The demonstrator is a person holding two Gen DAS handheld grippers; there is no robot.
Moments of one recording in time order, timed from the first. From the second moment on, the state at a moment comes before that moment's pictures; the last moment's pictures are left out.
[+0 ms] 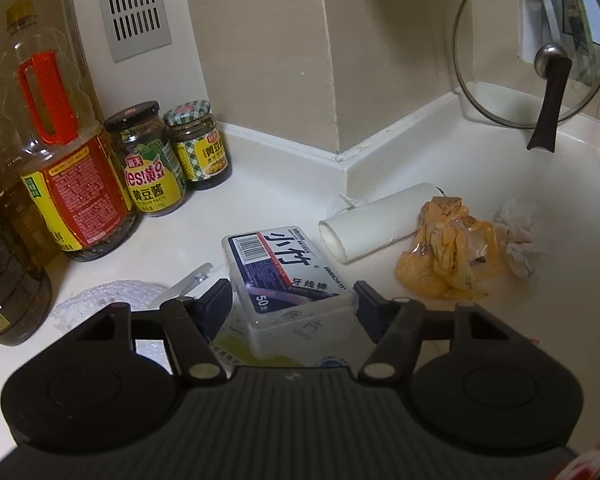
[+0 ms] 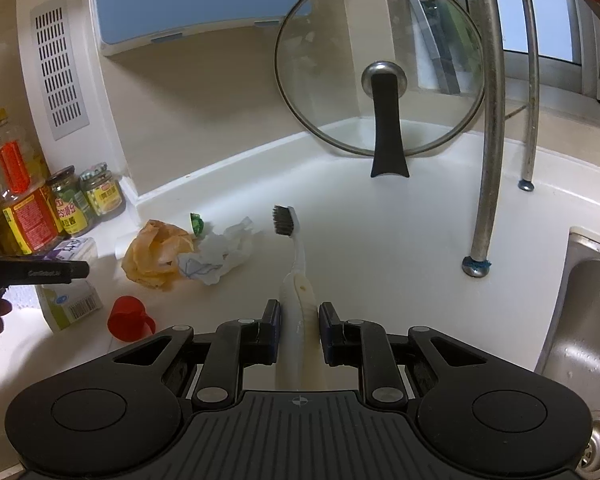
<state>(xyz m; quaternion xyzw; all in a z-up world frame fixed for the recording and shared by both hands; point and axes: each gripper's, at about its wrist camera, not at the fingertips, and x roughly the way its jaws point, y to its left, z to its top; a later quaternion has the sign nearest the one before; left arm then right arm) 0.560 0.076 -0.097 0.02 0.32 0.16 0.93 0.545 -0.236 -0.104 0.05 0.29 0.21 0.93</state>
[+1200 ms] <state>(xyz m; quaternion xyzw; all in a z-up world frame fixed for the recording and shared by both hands) 0.327 -0.006 -0.055 -0.02 0.29 0.14 0.95 0.428 -0.229 -0.088 0.09 0.31 0.42 0.85</state>
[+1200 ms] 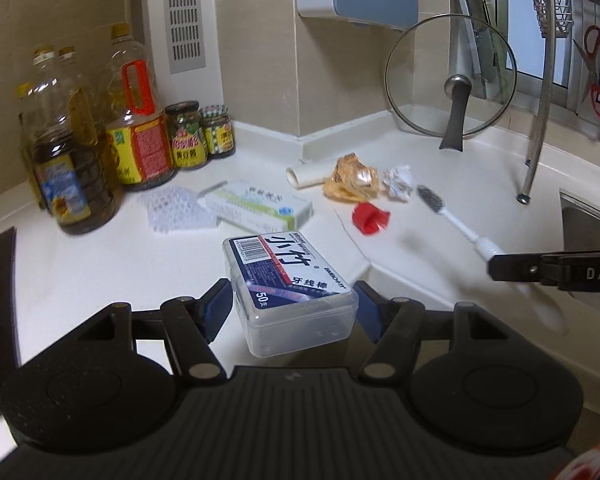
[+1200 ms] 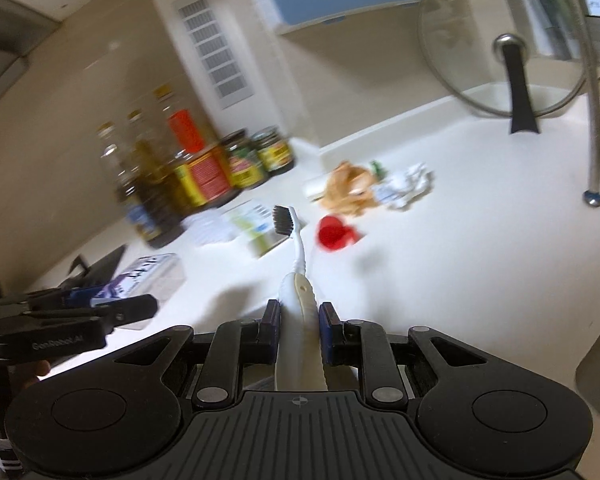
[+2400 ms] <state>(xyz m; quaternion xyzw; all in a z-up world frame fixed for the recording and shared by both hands) 0.275 -0.034 -0.226 -0.10 0.48 0.09 0.87 0.366 -0.188 -0.249 0.03 0.50 0.40 0.77</state>
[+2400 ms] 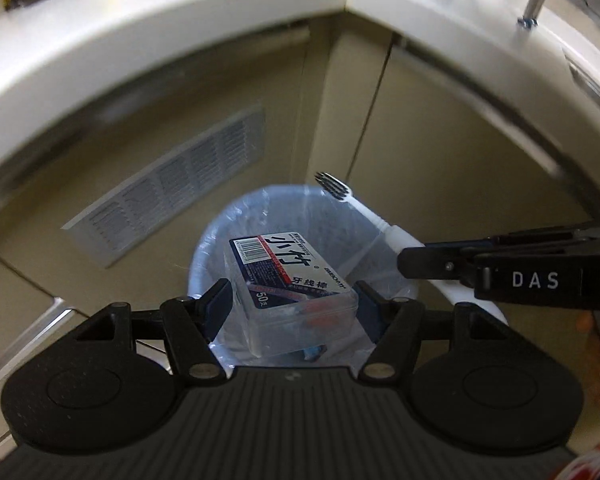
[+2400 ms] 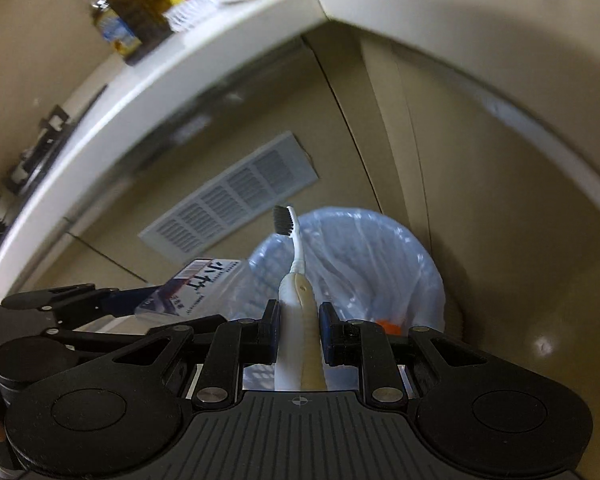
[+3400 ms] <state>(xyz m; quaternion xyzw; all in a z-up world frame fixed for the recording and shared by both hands) 0.299 -0.004 -0.268 -0.09 0.51 0.09 0.85 0.386 -0.178 -0.302 0.07 0.54 0.36 0.76</state>
